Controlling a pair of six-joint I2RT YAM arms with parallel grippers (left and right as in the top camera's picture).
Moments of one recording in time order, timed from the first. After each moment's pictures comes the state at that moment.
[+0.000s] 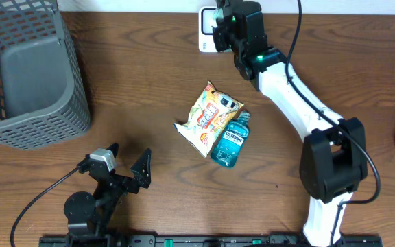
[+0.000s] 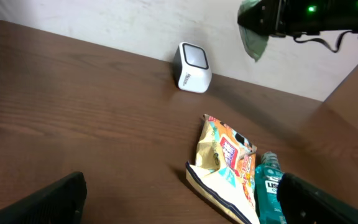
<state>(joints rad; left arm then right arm) 0.04 0.01 0.11 -0.27 0.40 -0.32 0.40 2.05 1.67 -0.02 0.07 0.01</state>
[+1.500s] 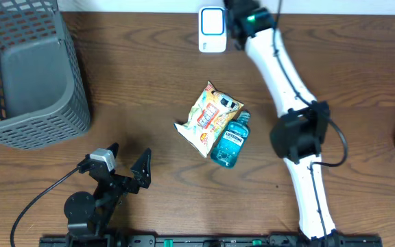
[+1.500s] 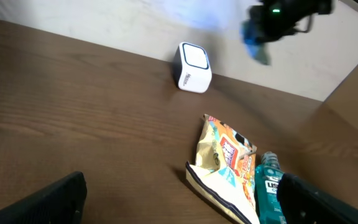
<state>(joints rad) 0.04 0.01 0.11 -0.27 0.40 -0.32 0.36 2.52 2.58 -0.88 0.49 0.02</state>
